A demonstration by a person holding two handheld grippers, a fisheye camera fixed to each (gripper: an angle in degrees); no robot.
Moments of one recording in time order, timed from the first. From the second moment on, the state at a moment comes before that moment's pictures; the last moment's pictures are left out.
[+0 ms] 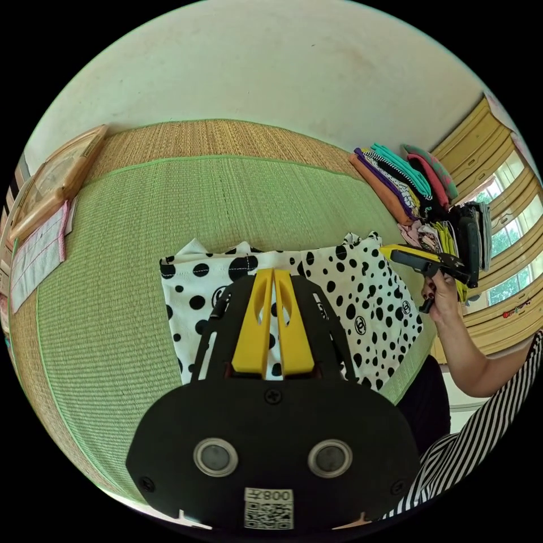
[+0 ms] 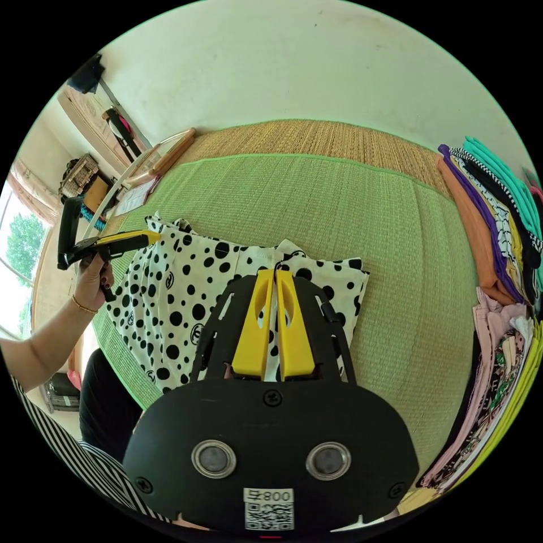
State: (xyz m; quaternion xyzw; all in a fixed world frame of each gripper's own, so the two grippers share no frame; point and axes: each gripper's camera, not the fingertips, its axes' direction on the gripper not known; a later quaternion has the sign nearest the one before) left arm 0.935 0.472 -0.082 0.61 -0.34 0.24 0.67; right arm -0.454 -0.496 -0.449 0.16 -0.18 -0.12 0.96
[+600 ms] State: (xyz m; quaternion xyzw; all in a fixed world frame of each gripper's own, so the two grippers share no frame) left arm 0.894 0.497 -0.106 0.60 -0.31 0.23 0.70; right arm -0.410 -0.524 -0.460 0.14 -0.24 -0.10 0.96
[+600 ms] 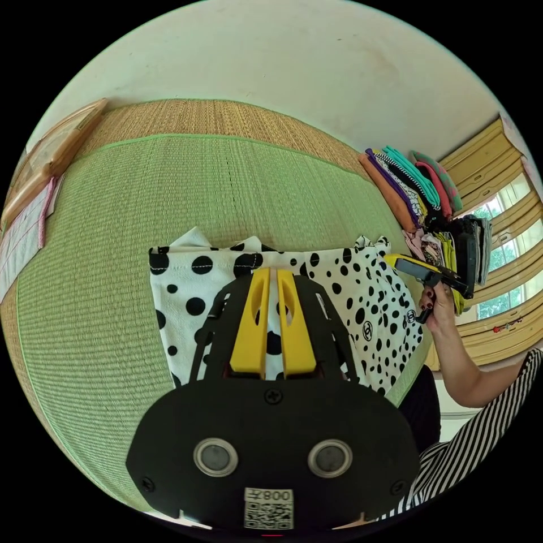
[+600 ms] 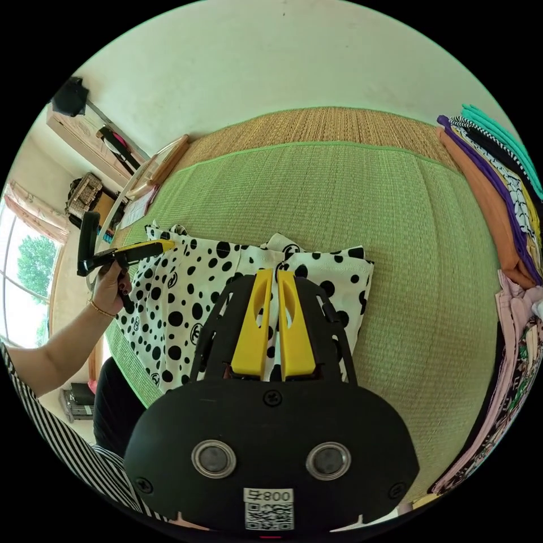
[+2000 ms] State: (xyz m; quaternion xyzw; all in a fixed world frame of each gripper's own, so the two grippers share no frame) left arm 0.521 0.826 -0.076 0.63 -0.13 0.14 0.75; right arm -0.115 -0.354 -0.525 0.08 -0.36 0.06 0.93
